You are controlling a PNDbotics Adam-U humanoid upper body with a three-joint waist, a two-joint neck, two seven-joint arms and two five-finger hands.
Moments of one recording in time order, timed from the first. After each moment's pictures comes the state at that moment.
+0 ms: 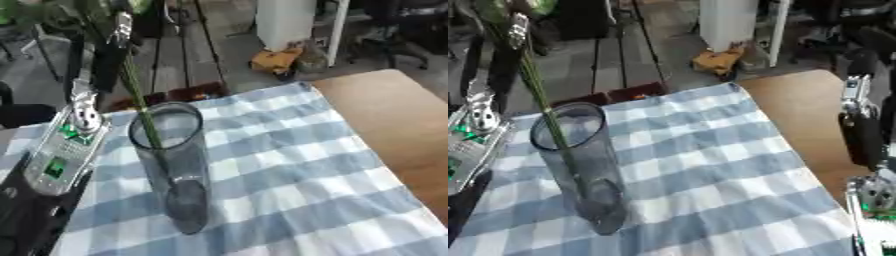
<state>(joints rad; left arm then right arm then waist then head) -1.01 0.21 -0.23 -1.34 -0.16 0.16 0.36 -0.36 -0.26 -0.27 -1.98 0.54 -0.22 -0.32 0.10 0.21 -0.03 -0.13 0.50</state>
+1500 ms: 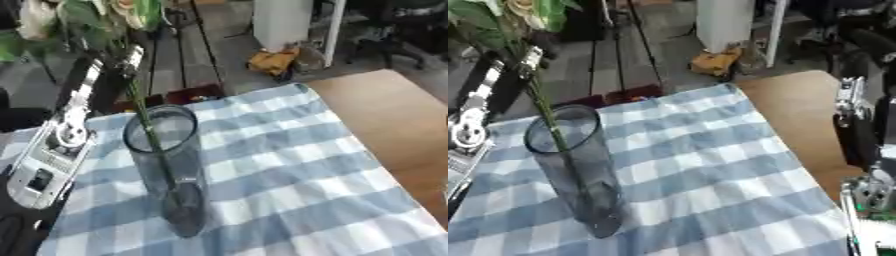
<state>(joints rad) -0.99 0.27 -0.26 -1.34 -0.35 0.16 0.07 -0.36 -0.26 -0.27 -1.98 0.54 -0.21 -0.33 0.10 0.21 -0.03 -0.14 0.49</state>
